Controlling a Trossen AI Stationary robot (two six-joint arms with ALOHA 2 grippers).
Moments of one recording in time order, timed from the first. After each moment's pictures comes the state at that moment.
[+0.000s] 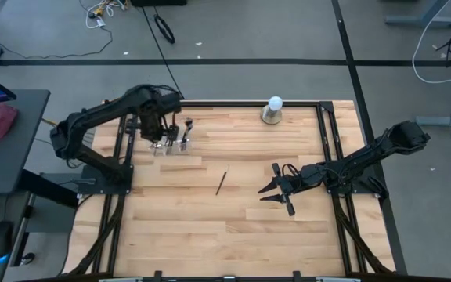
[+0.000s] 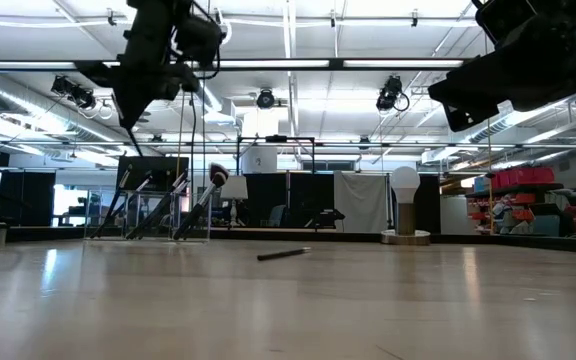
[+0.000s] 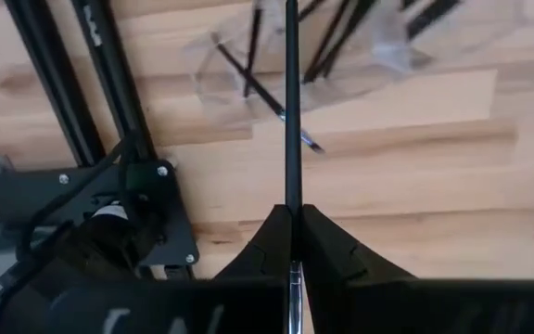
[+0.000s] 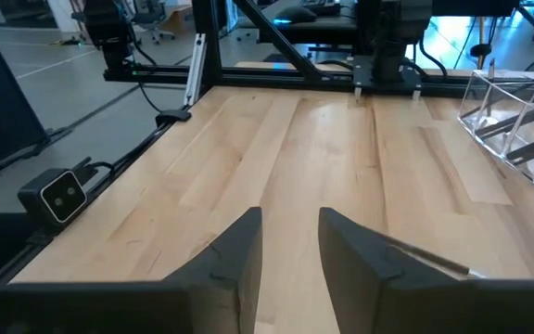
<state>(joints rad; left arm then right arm) 0.51 1.46 1.37 -1.57 0.00 -0.92 0.31 1.21 0.30 0.67 0.03 0.04</state>
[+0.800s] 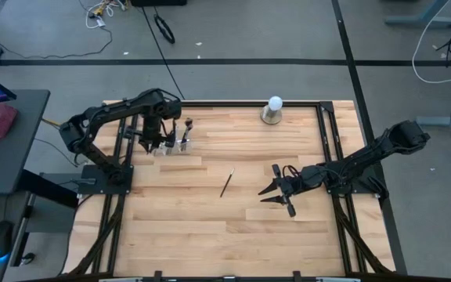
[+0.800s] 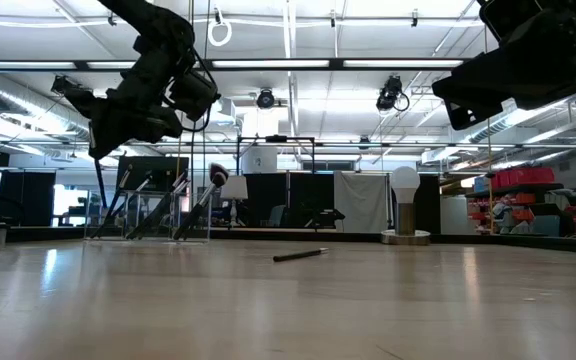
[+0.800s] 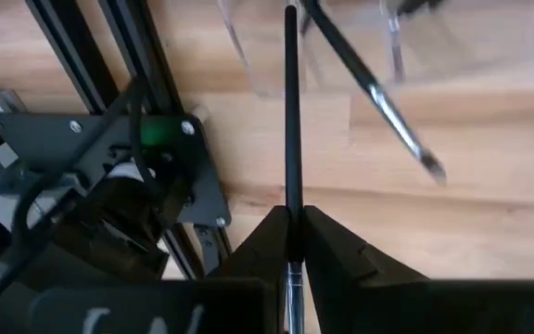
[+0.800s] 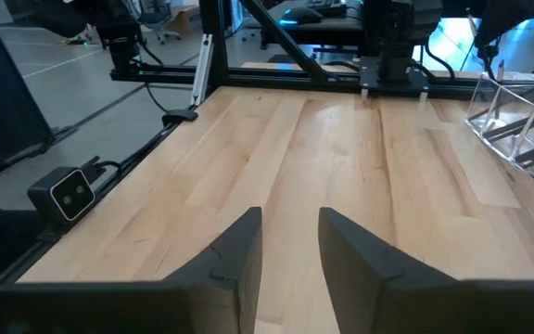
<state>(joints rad) 0.63 1.57 1.19 -1.56 0.10 -0.82 0.33 1.21 0.30 0.67 0.04 0.04</state>
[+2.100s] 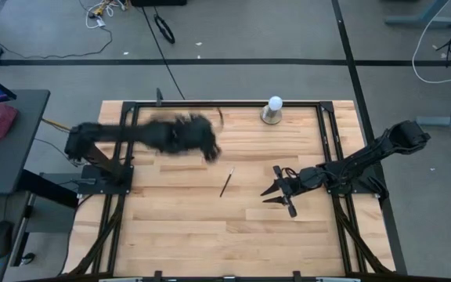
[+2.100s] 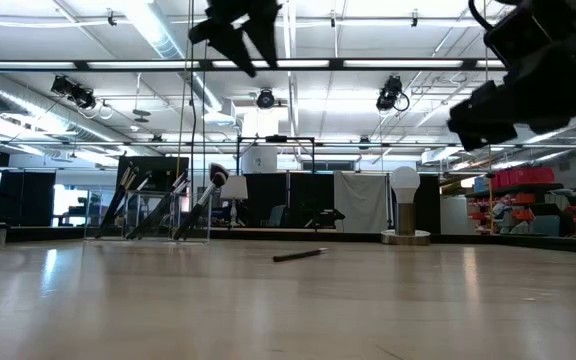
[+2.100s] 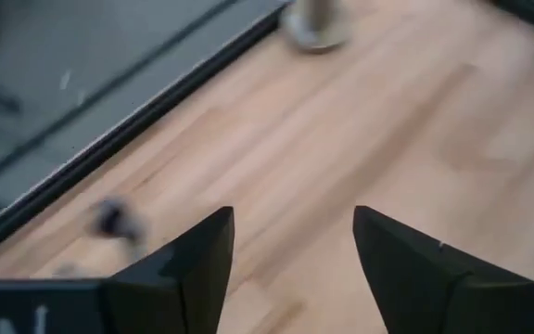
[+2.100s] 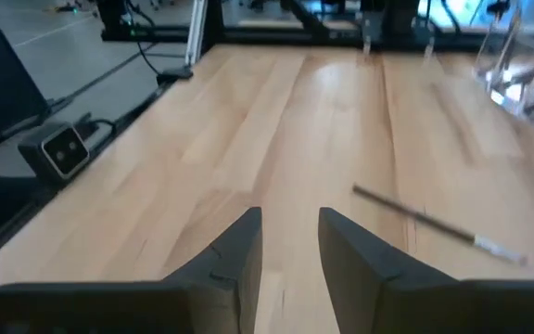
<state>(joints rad) -0.02 1.61 1.64 -1.05 -0.59 -0.68 0.33 1.20 0.27 0.61 0.04 0.06</state>
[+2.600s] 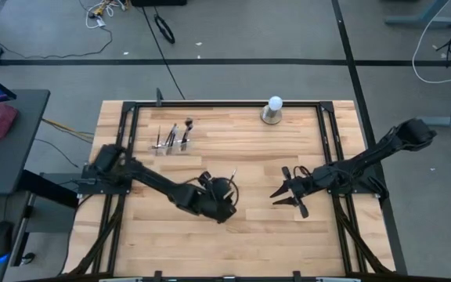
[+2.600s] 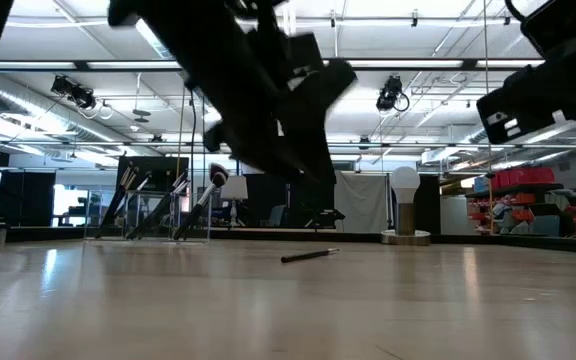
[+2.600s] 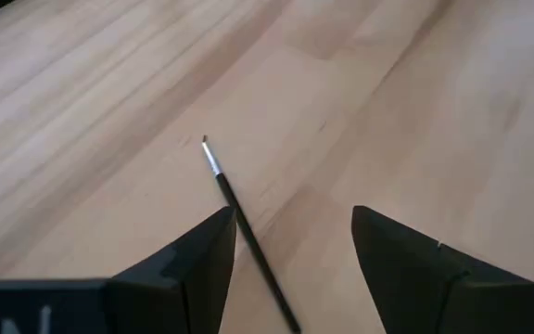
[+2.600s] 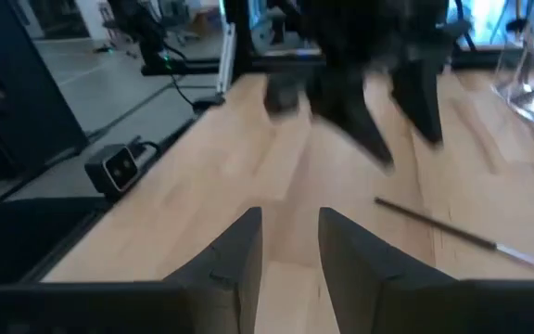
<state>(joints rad) -0.36 1.94 1.26 -0.29 -0.74 -0.77 0.38 1.02 0.16 0.62 0.04 0.12</state>
